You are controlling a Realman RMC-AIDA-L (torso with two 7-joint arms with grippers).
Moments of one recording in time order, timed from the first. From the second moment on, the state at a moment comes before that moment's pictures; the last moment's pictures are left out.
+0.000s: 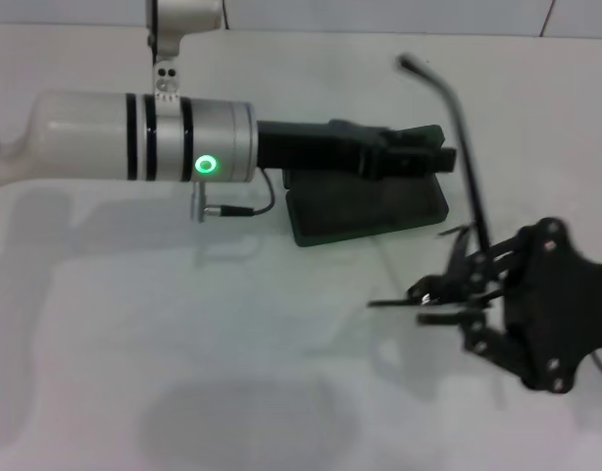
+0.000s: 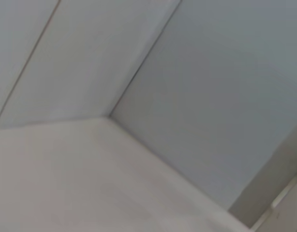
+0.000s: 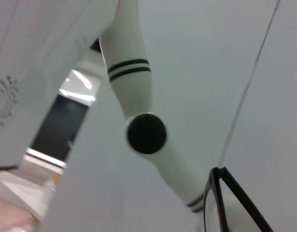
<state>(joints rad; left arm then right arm) -0.78 -2.10 1.06 0.46 1.67 1.35 -1.74 0.43 2.03 -1.32 -0.63 -1.29 -1.87 0.63</state>
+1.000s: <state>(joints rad) -0.74 -2.09 1.06 0.47 1.55 1.64 -1.53 0.52 2.02 -1.38 -0.42 -1.21 -1.71 0.65</state>
